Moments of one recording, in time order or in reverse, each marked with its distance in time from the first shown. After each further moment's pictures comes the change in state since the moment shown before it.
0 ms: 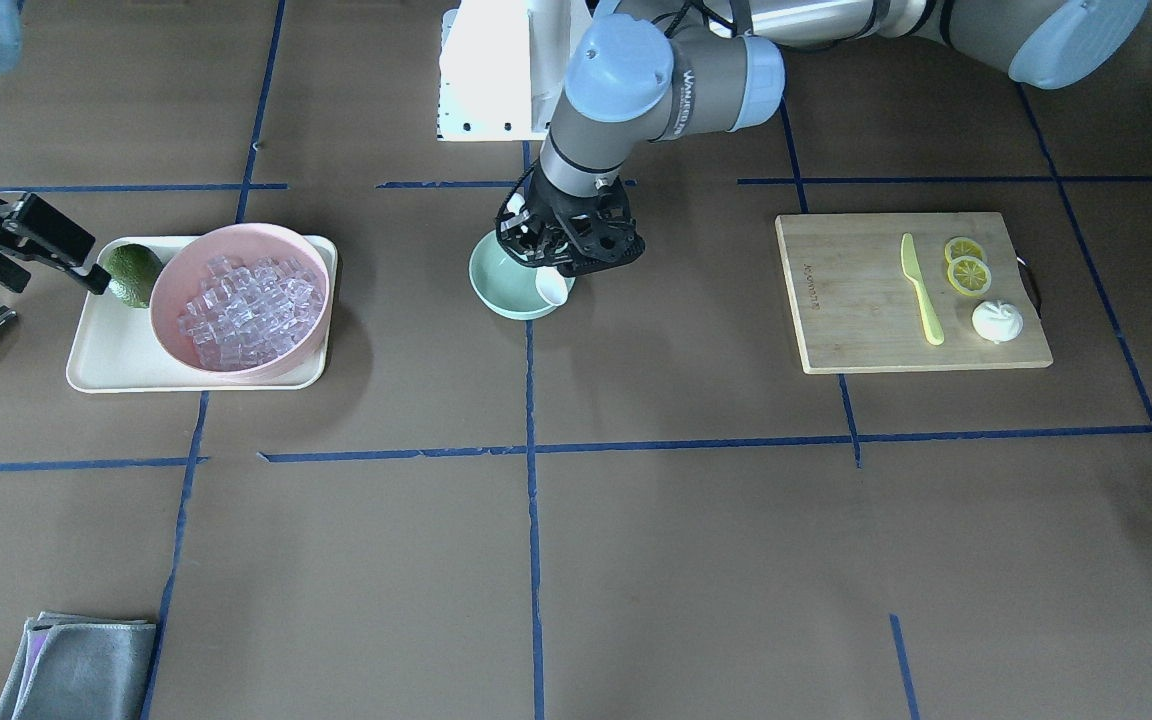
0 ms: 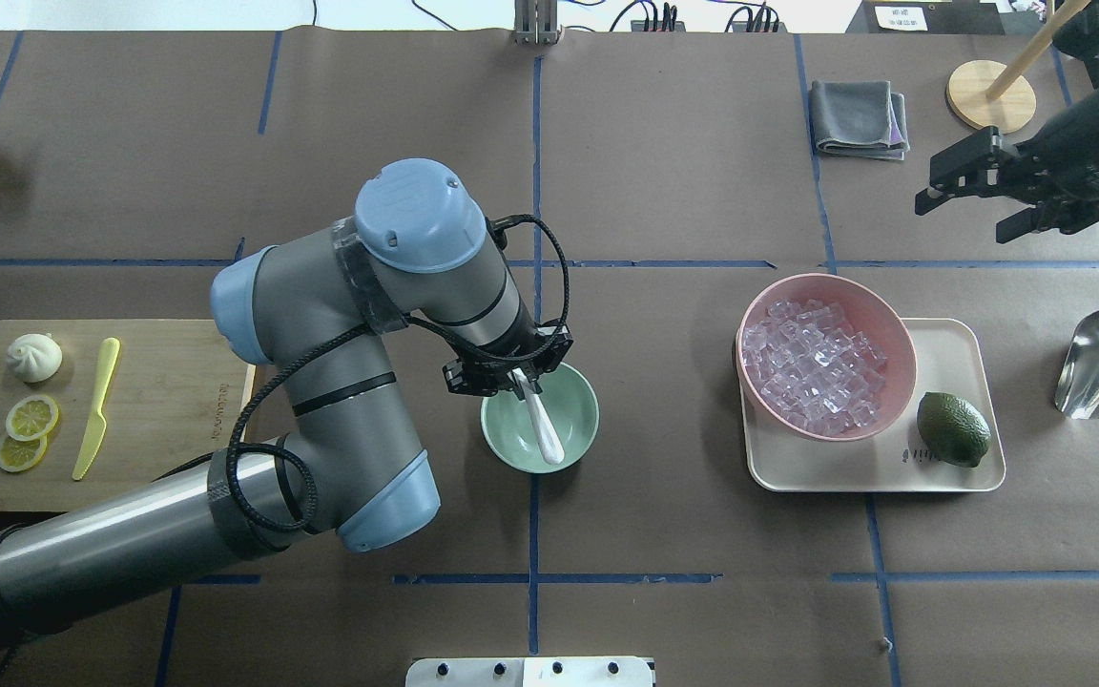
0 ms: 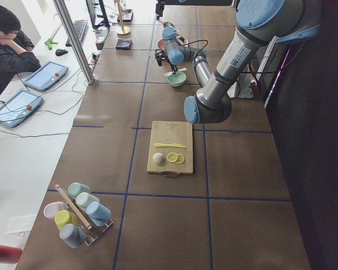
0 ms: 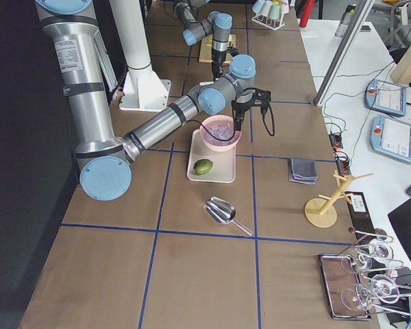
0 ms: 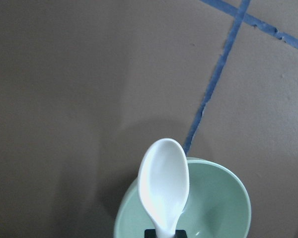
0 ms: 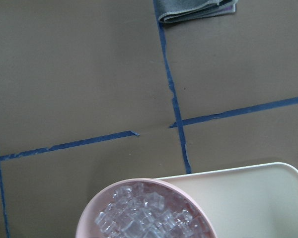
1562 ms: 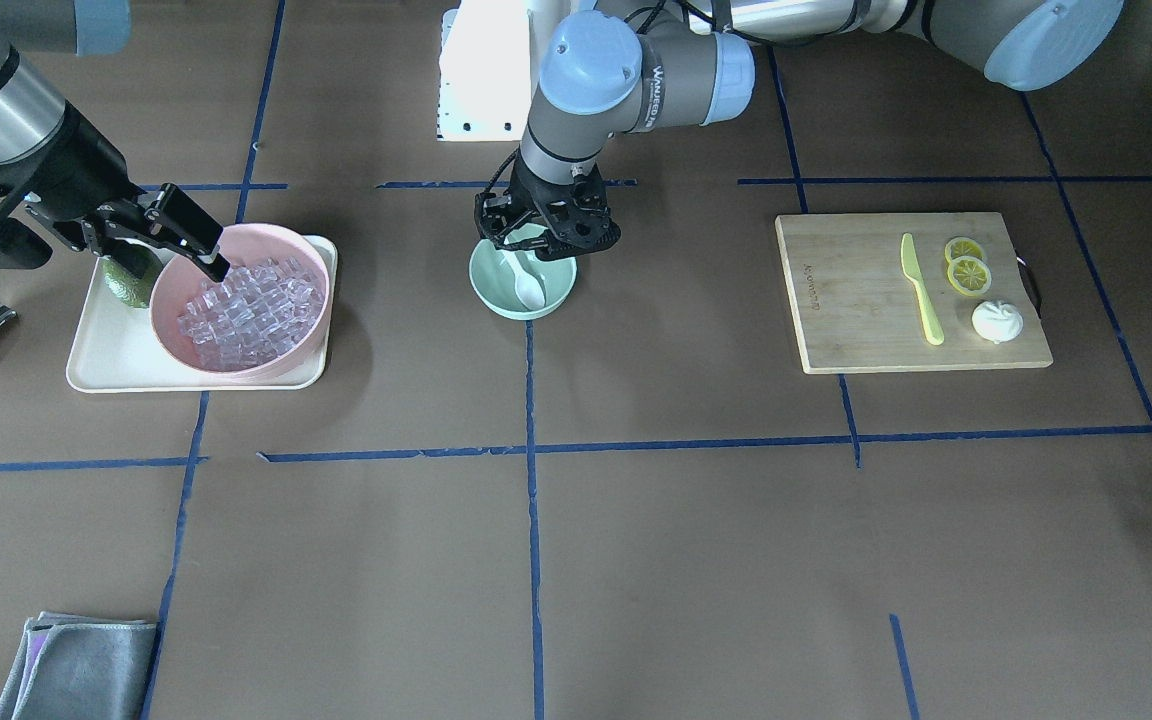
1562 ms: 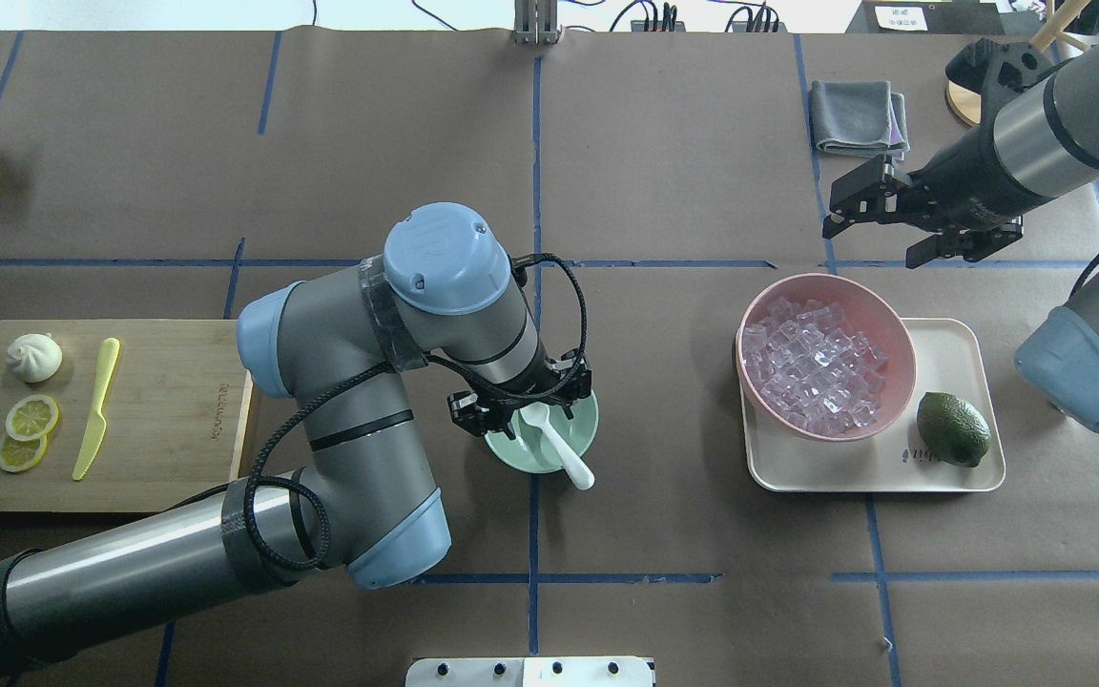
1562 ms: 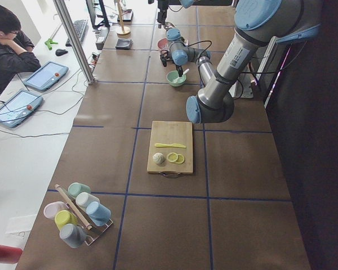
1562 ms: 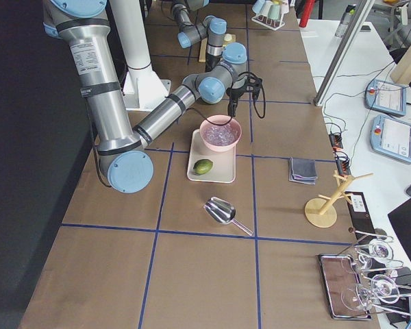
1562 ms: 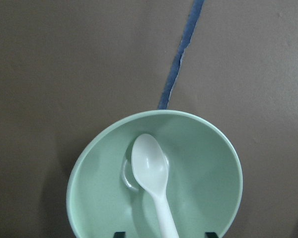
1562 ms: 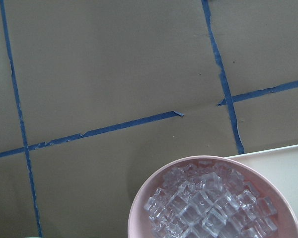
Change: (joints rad) left arm 0.031 0.039 -0.052 0.010 -0.005 0.009; right arm -0.131 0.063 0.021 0.003 -0.090 0.142
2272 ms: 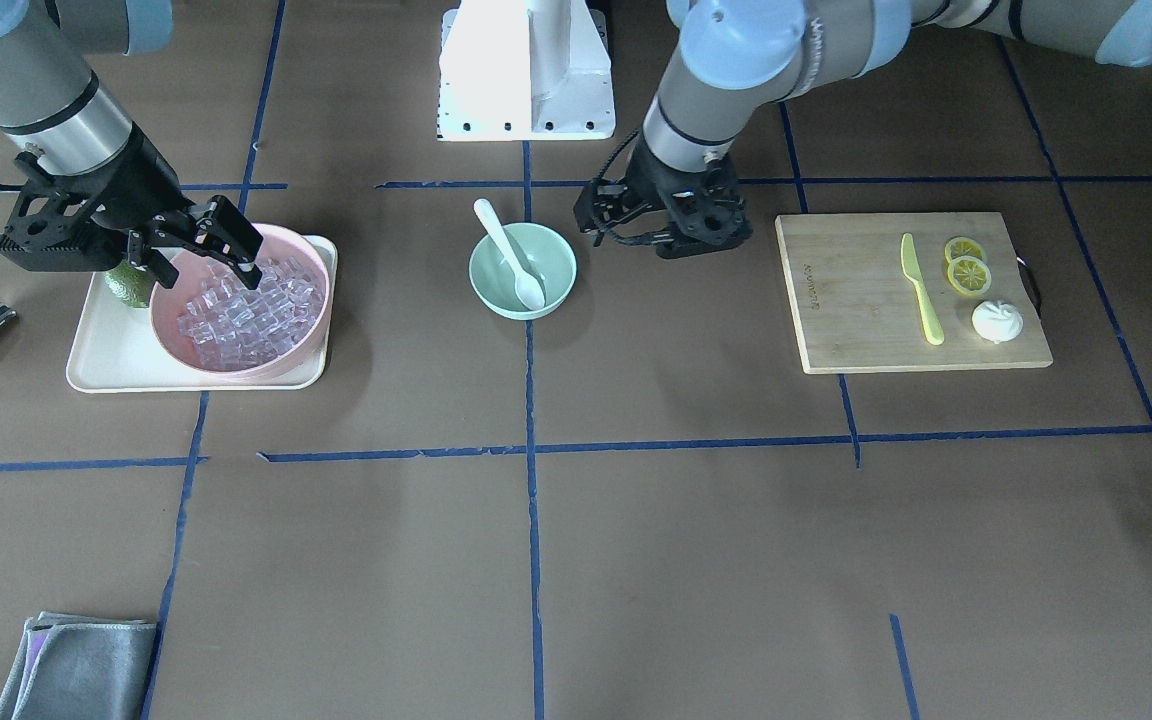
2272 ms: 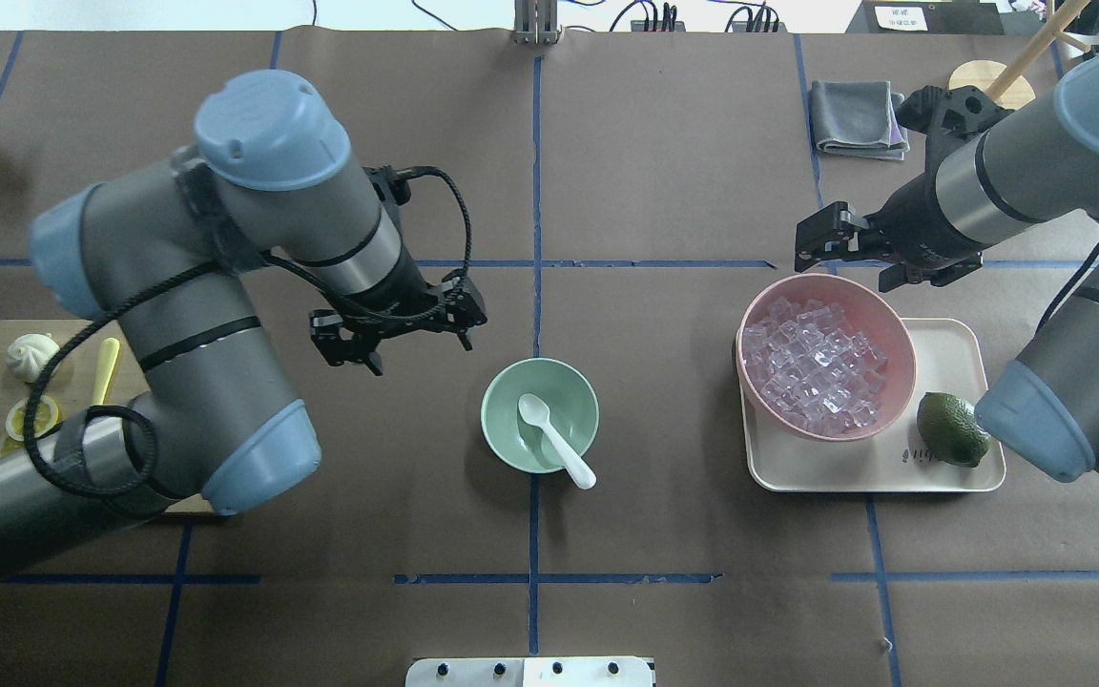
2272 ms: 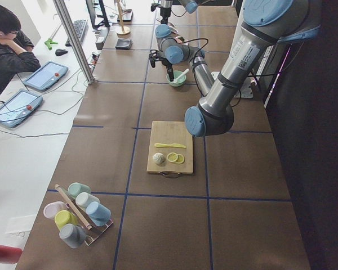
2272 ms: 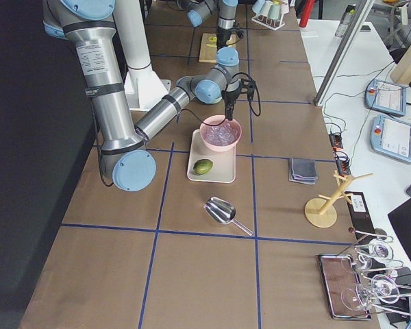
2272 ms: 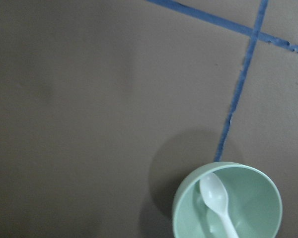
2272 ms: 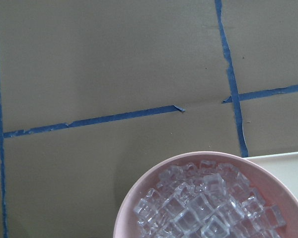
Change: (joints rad) left arm -0.206 0.182 -0.269 0.241 -0.108 0.301; right arm -0.105 -0.017 -0.002 0.010 -0.150 -0.050
